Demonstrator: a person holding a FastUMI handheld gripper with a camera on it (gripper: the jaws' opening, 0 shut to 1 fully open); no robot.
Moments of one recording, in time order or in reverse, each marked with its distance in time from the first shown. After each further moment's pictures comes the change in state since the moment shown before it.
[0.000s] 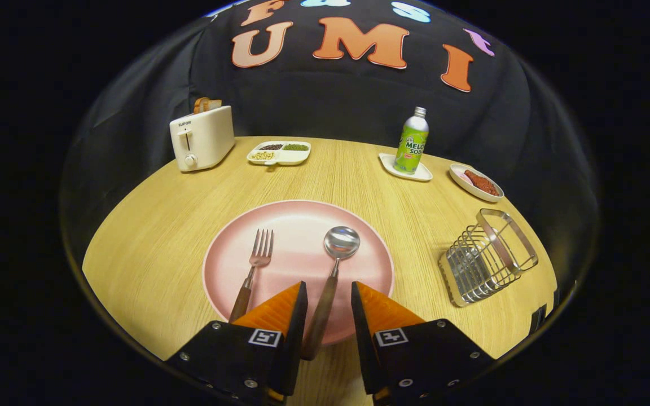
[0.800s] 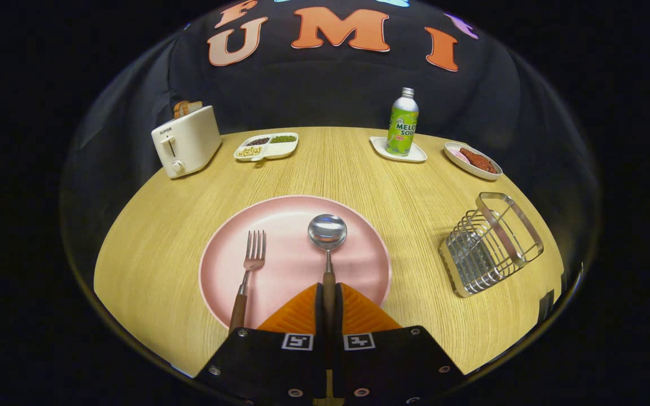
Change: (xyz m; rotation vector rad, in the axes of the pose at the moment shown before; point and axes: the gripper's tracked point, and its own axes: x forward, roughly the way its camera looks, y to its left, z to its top) arm -0.004 -0.009 0.009 0.069 0.081 0.002
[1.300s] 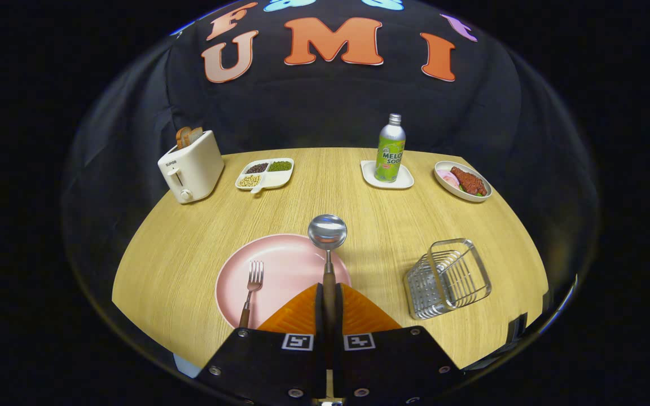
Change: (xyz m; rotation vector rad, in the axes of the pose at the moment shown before) arm -0.045 -0.047 0.064 0.012 -0.019 0.032
